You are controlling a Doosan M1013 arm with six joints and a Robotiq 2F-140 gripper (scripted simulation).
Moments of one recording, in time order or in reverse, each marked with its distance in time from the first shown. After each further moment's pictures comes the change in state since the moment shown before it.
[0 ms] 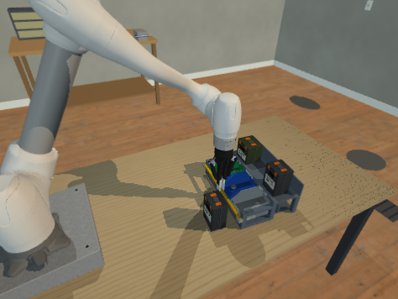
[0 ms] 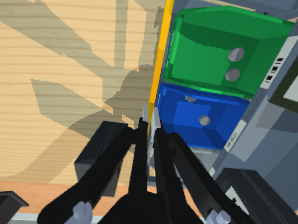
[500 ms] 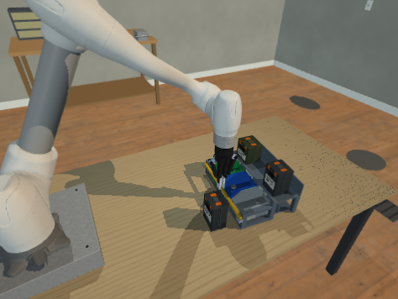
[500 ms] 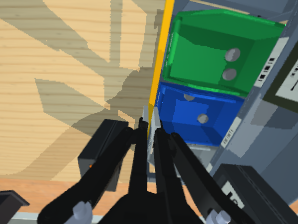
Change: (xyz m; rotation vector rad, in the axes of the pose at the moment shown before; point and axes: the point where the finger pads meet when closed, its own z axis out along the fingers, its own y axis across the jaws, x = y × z) arm 0.000 0.000 -0.010 0.000 0.000 0.000
